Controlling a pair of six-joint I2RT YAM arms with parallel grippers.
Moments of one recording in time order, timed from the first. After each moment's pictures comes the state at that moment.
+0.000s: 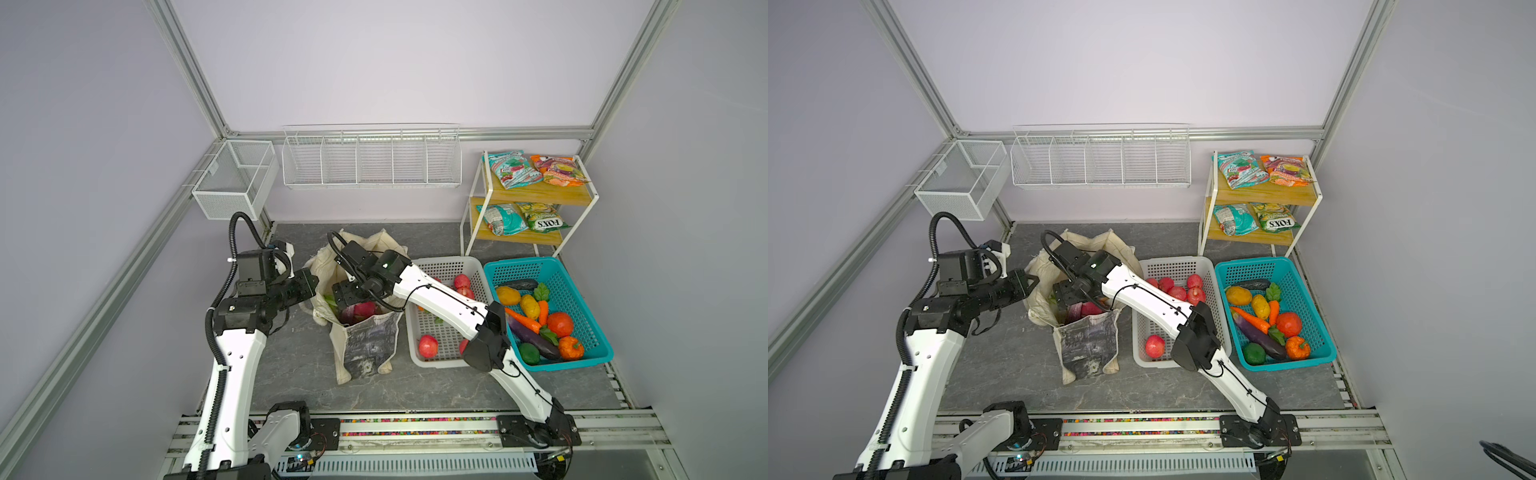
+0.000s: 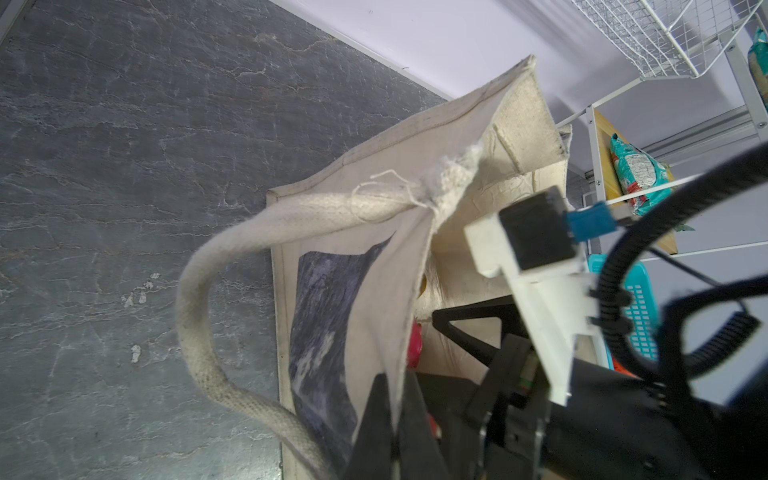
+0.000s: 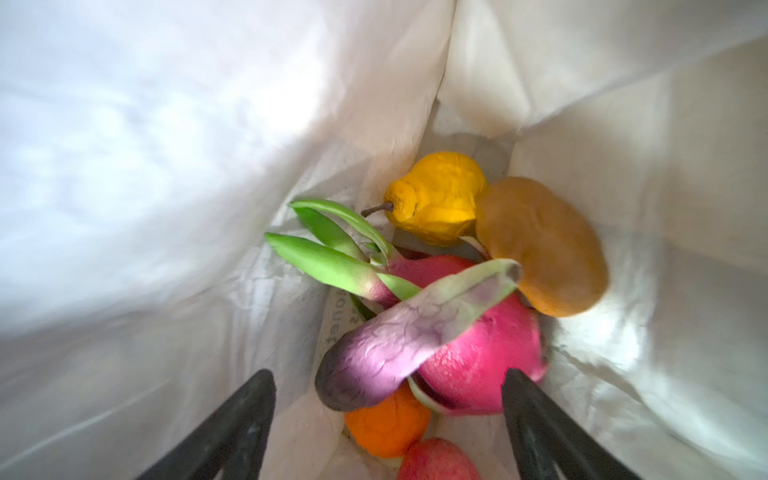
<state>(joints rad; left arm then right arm) 0.00 1.02 1.15 -0.85 0.39 -0.36 1.03 2.36 2.52 -1.15 0.00 0.55</state>
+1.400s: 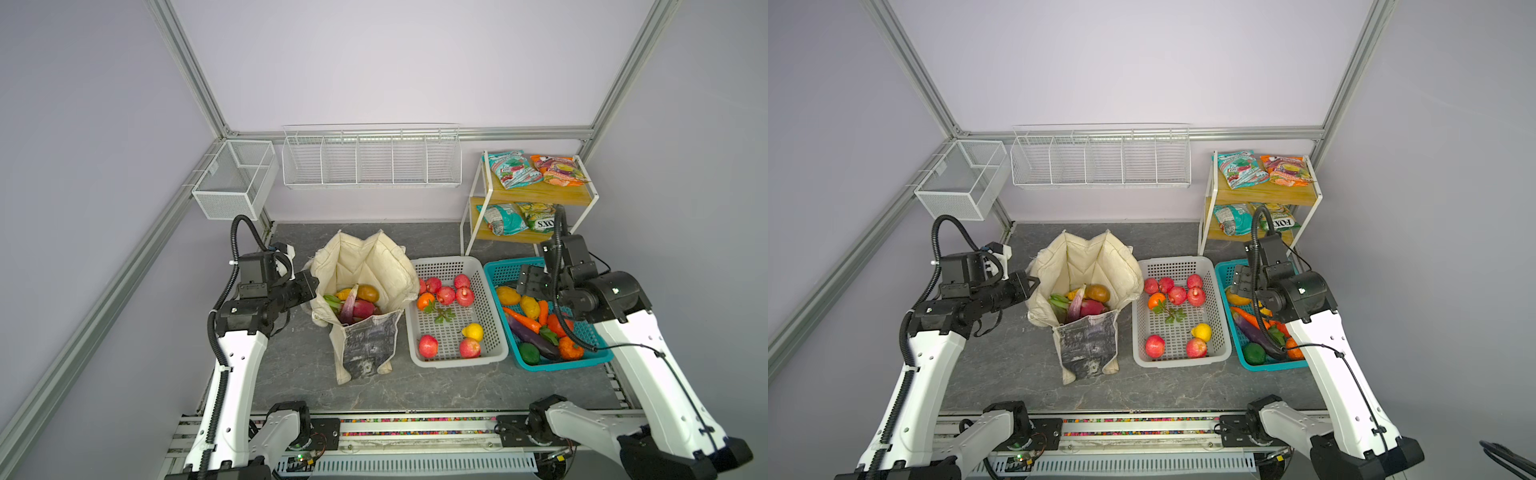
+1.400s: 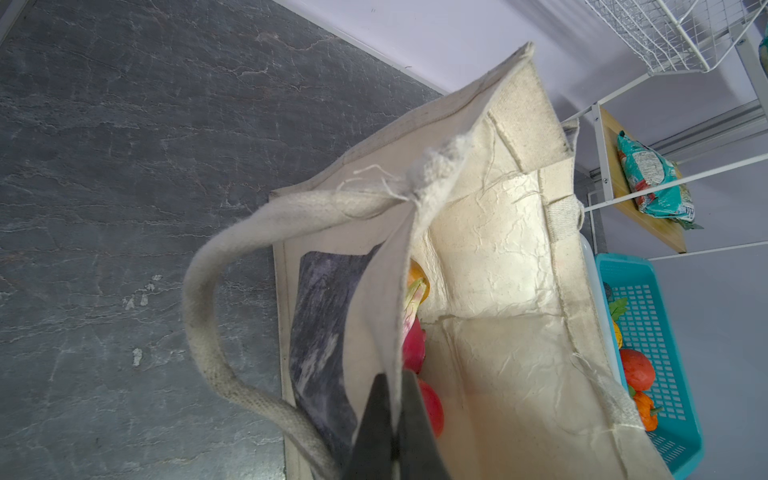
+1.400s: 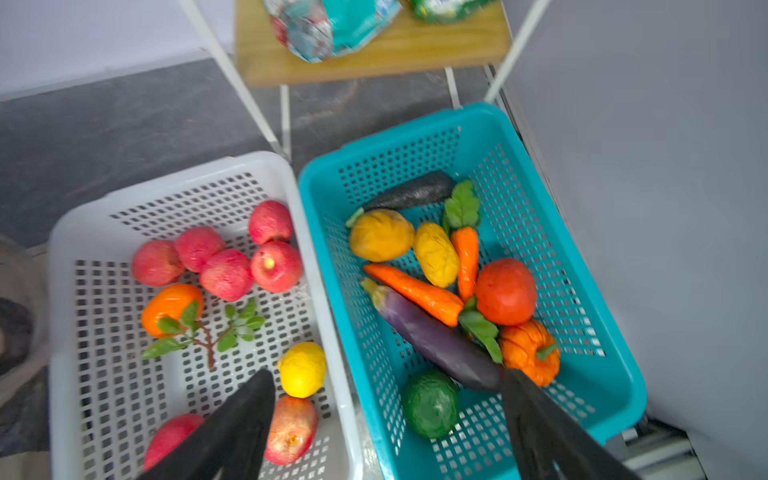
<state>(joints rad) 0.00 1.01 1.11 -0.82 0.39 -0.35 0.27 1.11 1.41 -1.25 0.35 0.45</state>
